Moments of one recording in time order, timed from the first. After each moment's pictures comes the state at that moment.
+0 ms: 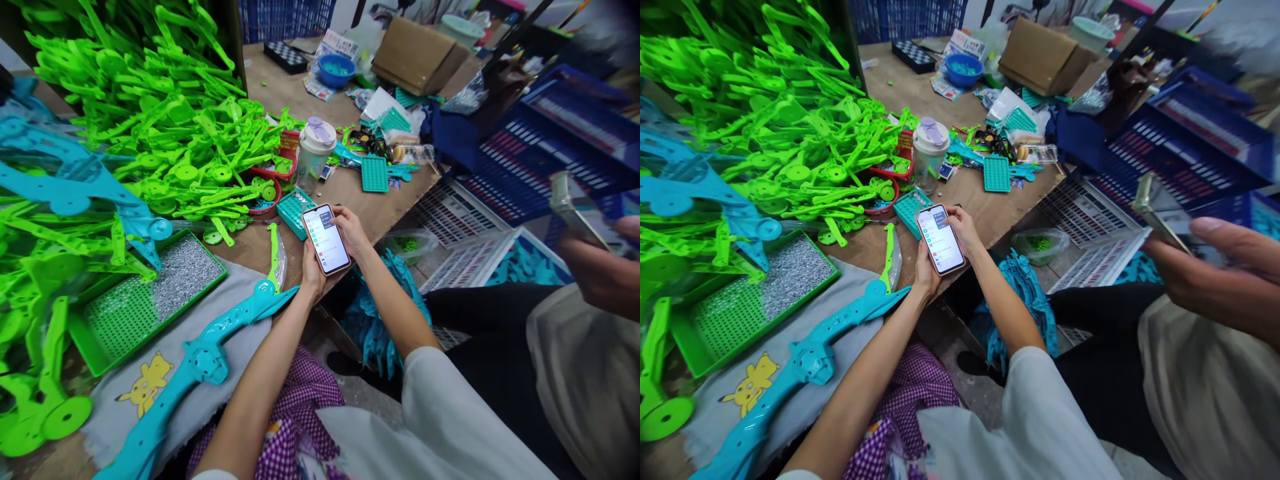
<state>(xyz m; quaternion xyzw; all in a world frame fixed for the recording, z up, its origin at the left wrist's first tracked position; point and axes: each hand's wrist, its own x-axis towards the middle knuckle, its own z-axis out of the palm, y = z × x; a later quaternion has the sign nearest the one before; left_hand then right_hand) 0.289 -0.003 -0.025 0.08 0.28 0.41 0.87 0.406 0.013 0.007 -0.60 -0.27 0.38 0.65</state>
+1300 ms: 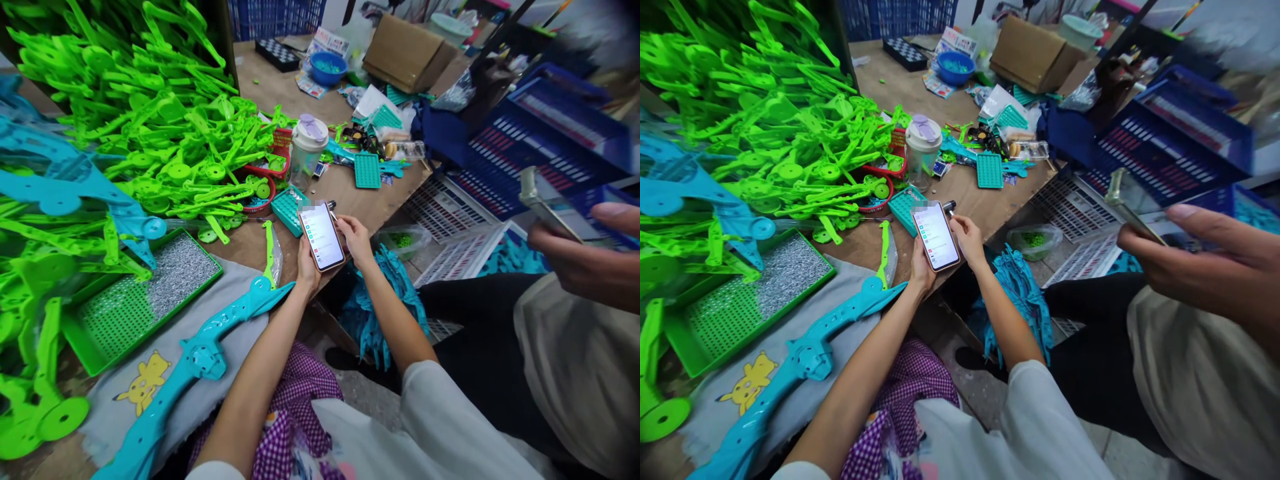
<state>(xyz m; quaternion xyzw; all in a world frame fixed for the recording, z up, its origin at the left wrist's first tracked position) 0.288 -0.002 -0.026 0.10 0.28 0.40 0.87 0.410 -0.037 -0.007 -0.73 -0.32 0.20 0.57</state>
